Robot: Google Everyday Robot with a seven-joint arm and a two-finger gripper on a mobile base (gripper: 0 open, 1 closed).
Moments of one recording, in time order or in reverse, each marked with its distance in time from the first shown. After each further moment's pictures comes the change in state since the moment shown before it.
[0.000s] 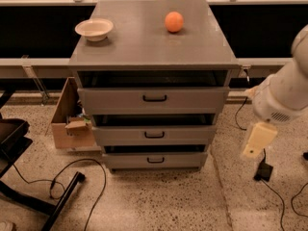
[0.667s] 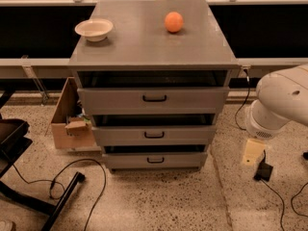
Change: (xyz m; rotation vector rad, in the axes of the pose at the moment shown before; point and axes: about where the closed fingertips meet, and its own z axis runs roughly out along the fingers) arm 0.056 -0.025 0.108 0.059 0.181 -0.012
